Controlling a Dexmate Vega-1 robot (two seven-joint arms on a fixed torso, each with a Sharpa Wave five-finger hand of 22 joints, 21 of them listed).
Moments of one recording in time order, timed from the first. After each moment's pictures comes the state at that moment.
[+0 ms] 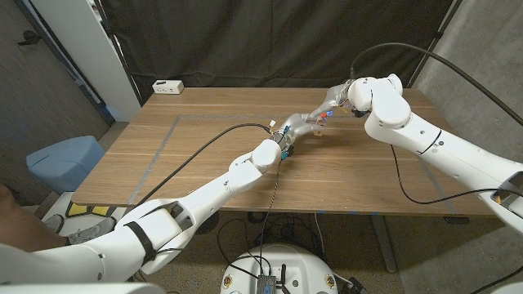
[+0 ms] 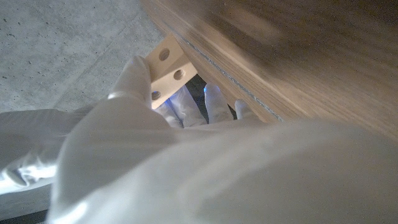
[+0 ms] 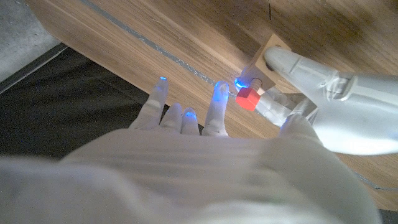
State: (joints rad) left arm 0.53 0.17 0.83 -1.10 -0.05 -0.17 0.19; left_hand 0.96 0.05 0.27 -0.16 0.22 0.87 -0.21 0.22 0.20 0.91 -0.22 0.23 0.45 0.48 -0.05 0.21 0.20 0.10 0.13 0.20 0.18; right arm -0.41 -0.81 -0.81 -2.02 -0.92 -0.70 0.91; right_hand 0.47 -0.08 0.14 0.02 0.31 0.50 0.06 0.63 0.31 0.16 0.13 0.18 0.21 0.13 0.16 0.20 0.19 0.44 0.21 0.20 0.17
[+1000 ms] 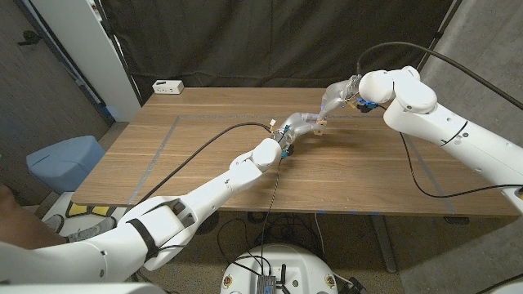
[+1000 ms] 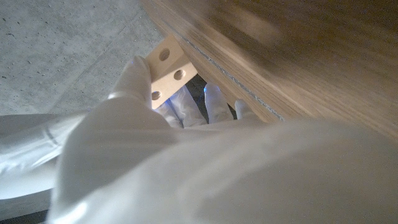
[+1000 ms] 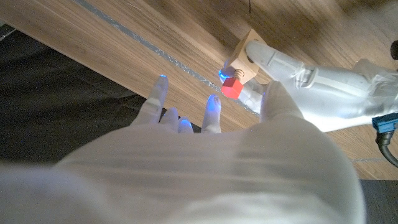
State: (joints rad) left arm 0.51 0.15 0.83 -1.06 -0.05 -0.19 0.18; left_hand 0.96 0.05 0.28 -0.16 0.22 0.86 -0.21 0.22 0.20 0.91 -0.22 0.23 0.45 0.47 -0.05 0.21 0.20 0.10 0.13 0.20 0.18; right arm -0.41 -0.89 -0.72 -2.02 -0.65 -0.52 0.82; right_hand 0.75 -0.04 0.27 -0.16 0.22 0.32 0.01 0.49 0.23 0.00 0.13 0.18 0.21 0.05 0.18 0.19 0.19 0.48 0.21 0.19 0.17
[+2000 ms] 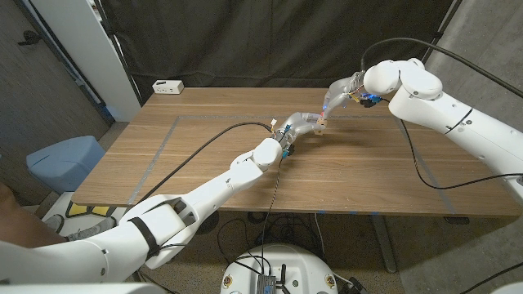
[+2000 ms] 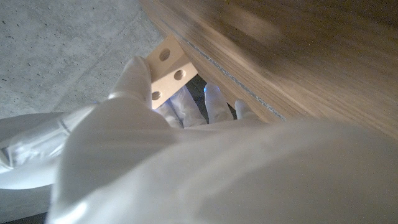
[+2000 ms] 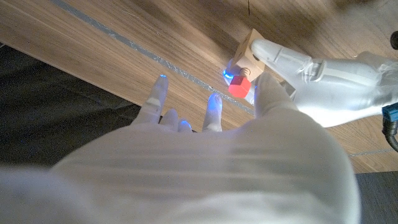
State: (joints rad) left arm 0.50 0.15 0.84 -1.05 -0.05 -0.20 0.19; left_hand 0.96 0.05 0.28 -0.16 0.22 0.86 -0.20 0.22 0.20 0.91 -0.22 0.23 0.45 0.47 -0.05 0.21 0.20 0.10 0.13 0.20 0.18; right arm -0.34 -0.90 -0.74 -1.93 -0.53 -0.50 0.82; right_hand 0.84 -0.04 0.33 -0.17 0.20 0.40 0.00 0.49 0.22 -0.02 0.13 0.20 0.21 0.03 0.19 0.19 0.19 0.48 0.20 0.19 0.17
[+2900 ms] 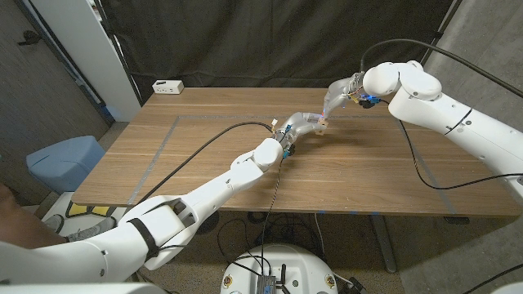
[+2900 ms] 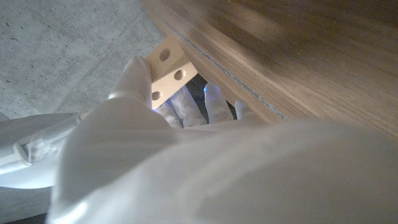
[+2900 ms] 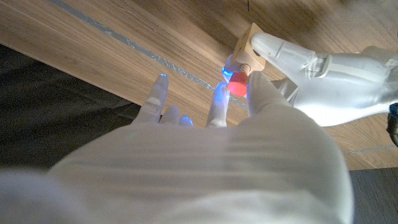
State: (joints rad) left arm 0.51 0.15 0.84 -1.07 -0.04 -0.19 0.19; left_hand 0.96 0.05 0.28 -0.16 0.22 0.86 -0.20 0.22 0.20 0.91 -0.22 0.23 0.45 0.47 -0.05 0.21 0.20 0.10 0.13 0.20 0.18; right arm -0.34 -0.91 -0.76 -1.93 -0.51 -0.50 0.78; right_hand 0.90 -0.01 0.38 -0.17 0.19 0.58 -0.02 0.56 0.24 0.05 0.11 0.21 0.20 0.07 0.15 0.21 0.19 0.50 0.19 0.19 0.17
